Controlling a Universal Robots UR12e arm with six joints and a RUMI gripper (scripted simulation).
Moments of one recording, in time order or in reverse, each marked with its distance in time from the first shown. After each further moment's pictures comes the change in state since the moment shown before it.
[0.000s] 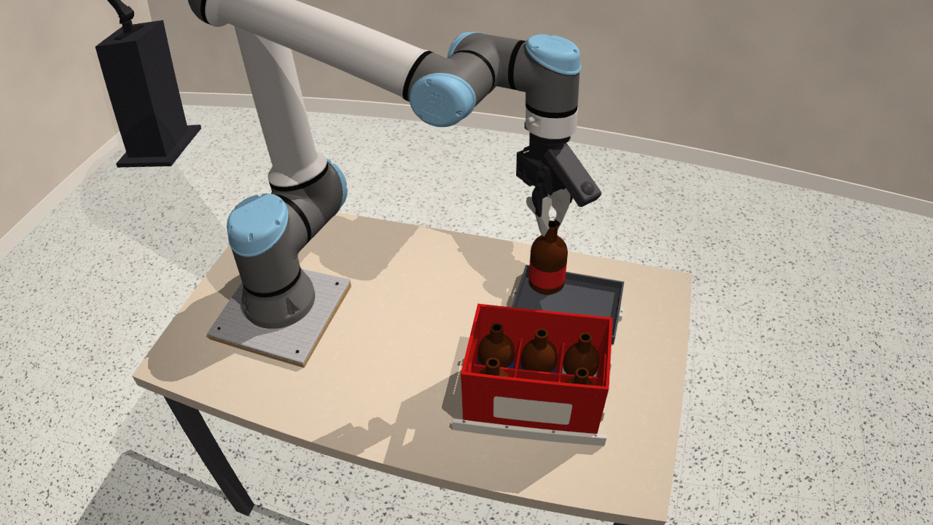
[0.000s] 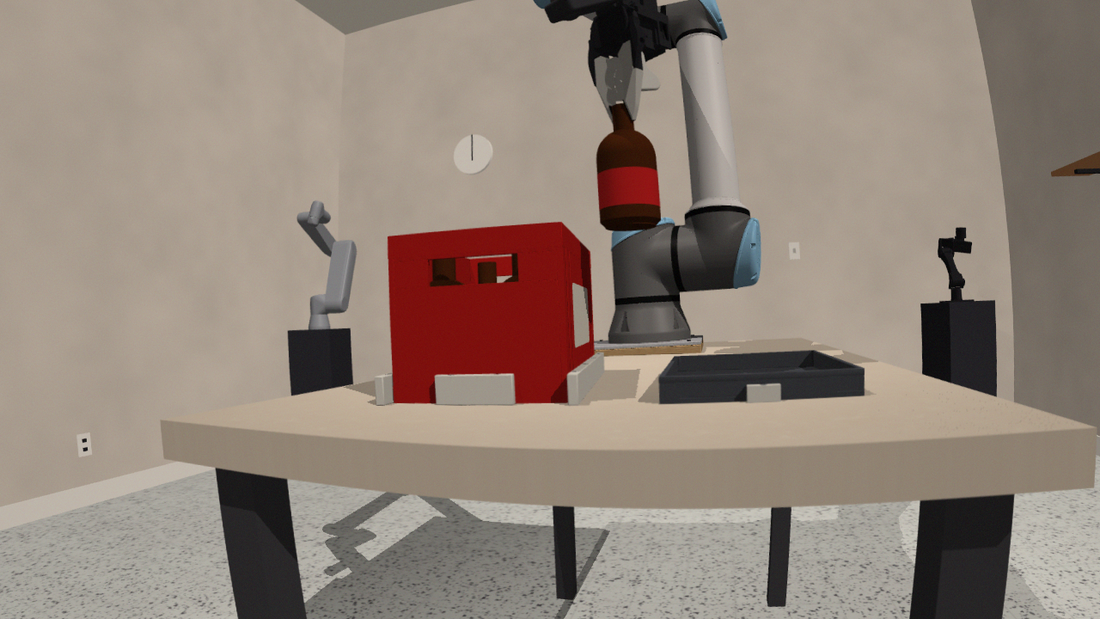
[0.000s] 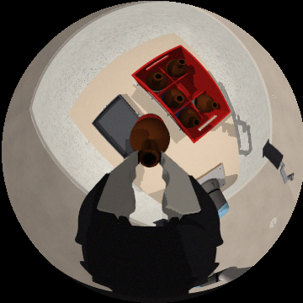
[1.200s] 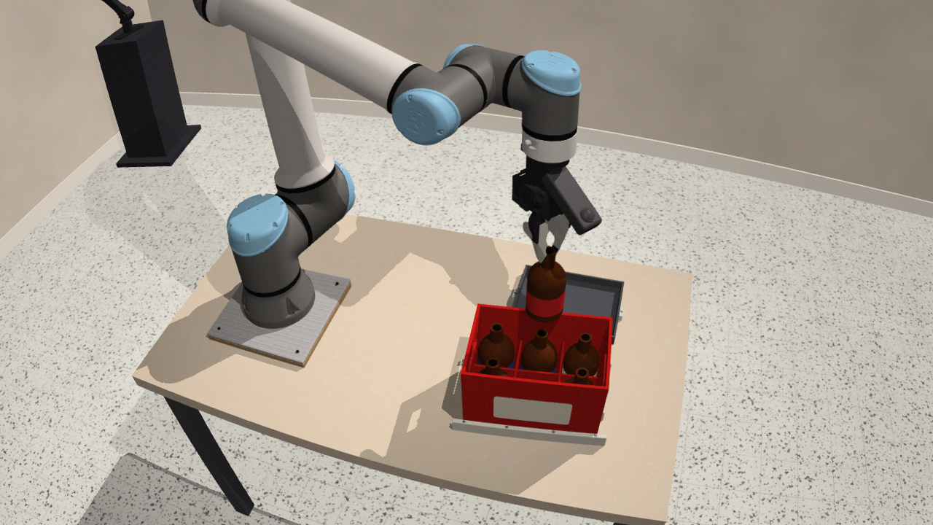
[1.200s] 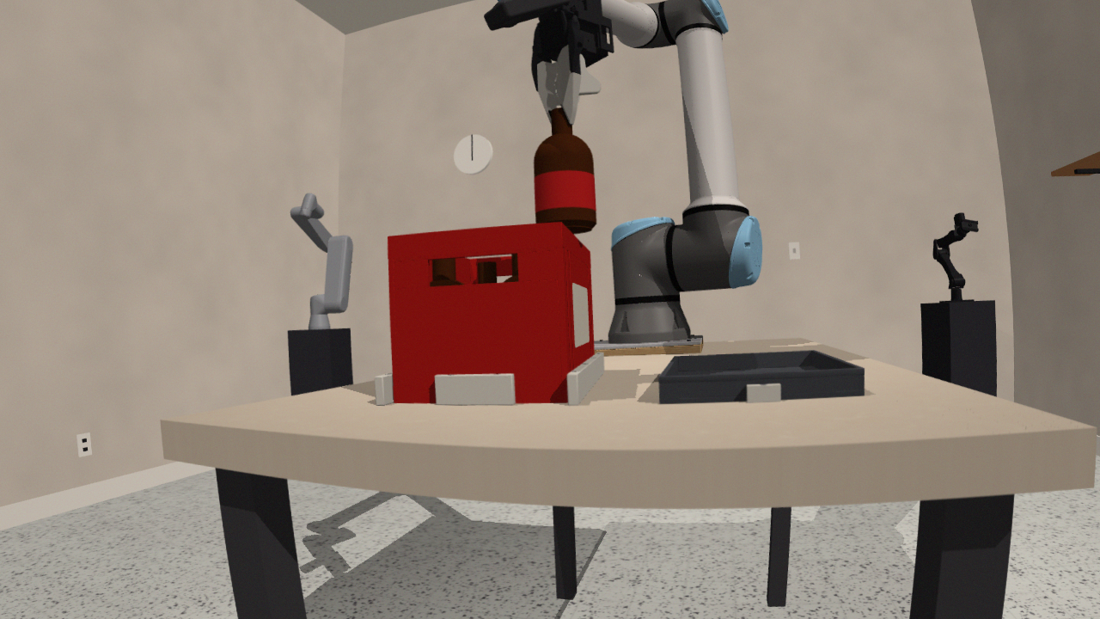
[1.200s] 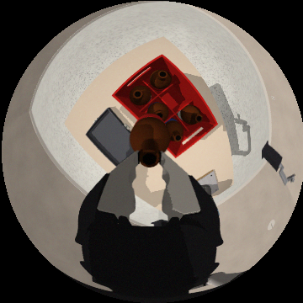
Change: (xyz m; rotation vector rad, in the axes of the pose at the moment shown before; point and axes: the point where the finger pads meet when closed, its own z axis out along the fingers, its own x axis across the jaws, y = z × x) arm 0.053 -0.056 0.000 0.000 0.000 0.000
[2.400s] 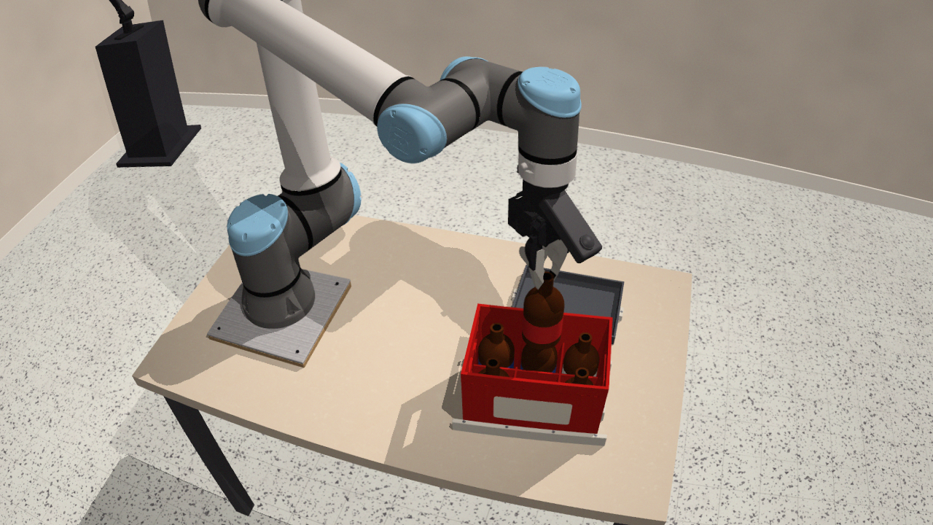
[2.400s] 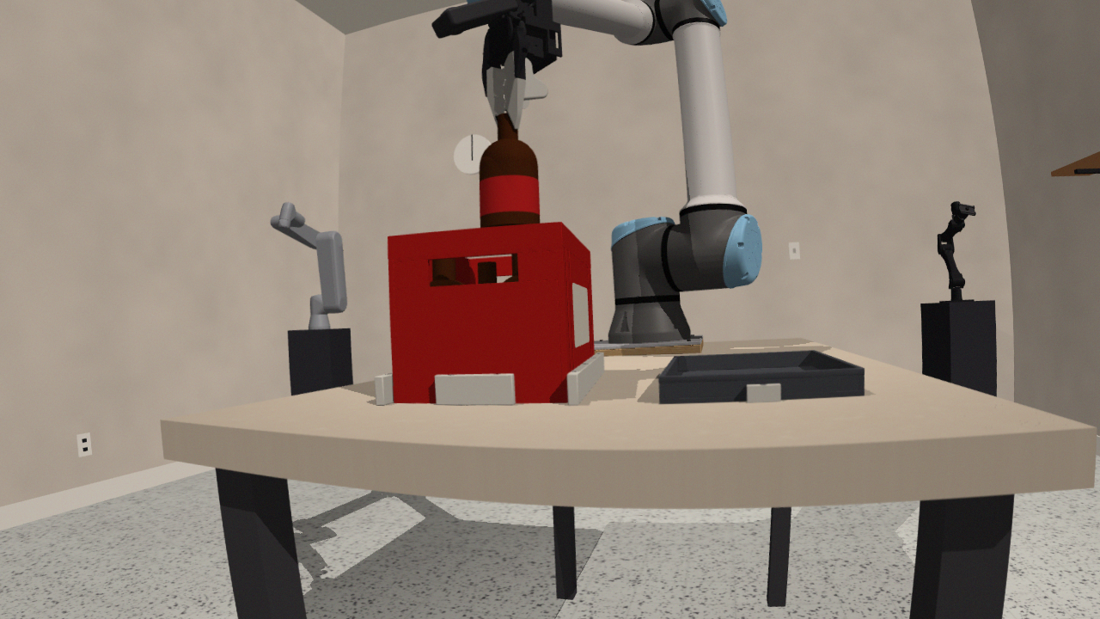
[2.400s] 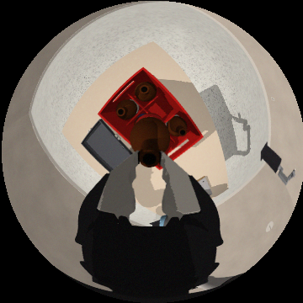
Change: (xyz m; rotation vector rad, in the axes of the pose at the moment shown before) arm 0.048 -0.050 0.000 0.000 0.000 0.000
